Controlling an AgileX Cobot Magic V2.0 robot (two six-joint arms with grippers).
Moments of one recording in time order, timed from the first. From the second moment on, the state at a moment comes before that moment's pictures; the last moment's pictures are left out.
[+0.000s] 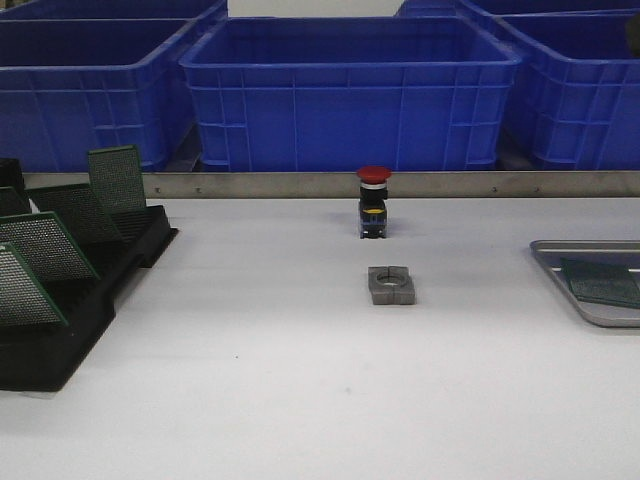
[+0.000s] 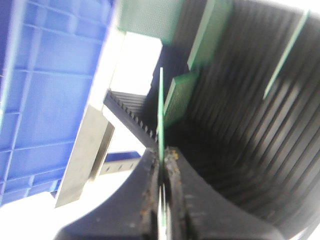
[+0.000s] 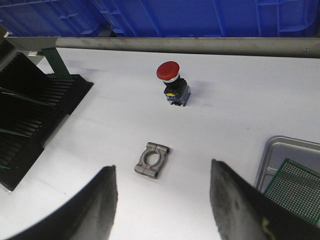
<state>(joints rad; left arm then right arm) 0.03 1.16 -0.79 -0.29 0.40 1.41 -0.31 1.17 -0.71 1.29 0.79 -1.30</state>
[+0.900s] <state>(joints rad) -0.26 1.17 -0.79 -0.92 0.82 1.41 0.11 1.17 -0.71 1.29 0.90 -1.81</state>
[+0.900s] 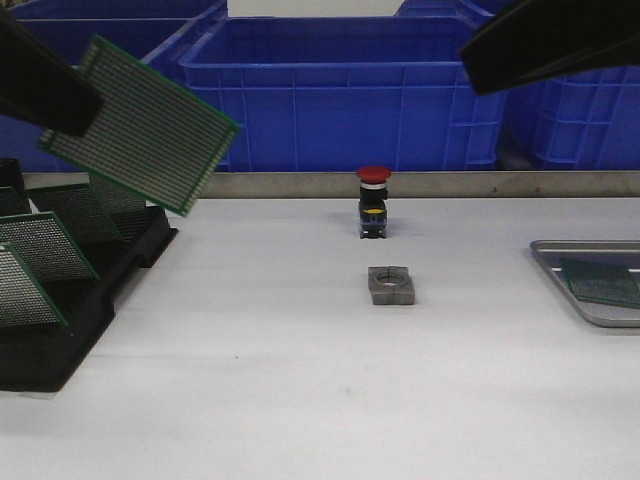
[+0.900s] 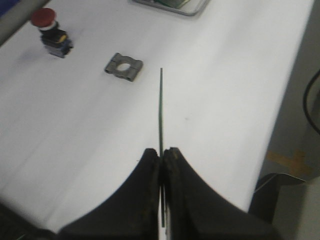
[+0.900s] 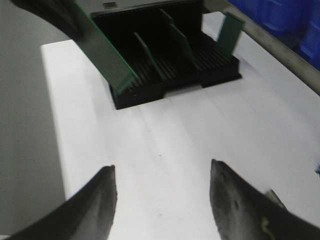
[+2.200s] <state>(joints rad) -0.45 1.31 -0.79 -0.96 0.80 1.43 0.42 1.56 -0.80 1.29 0.79 -1.84</state>
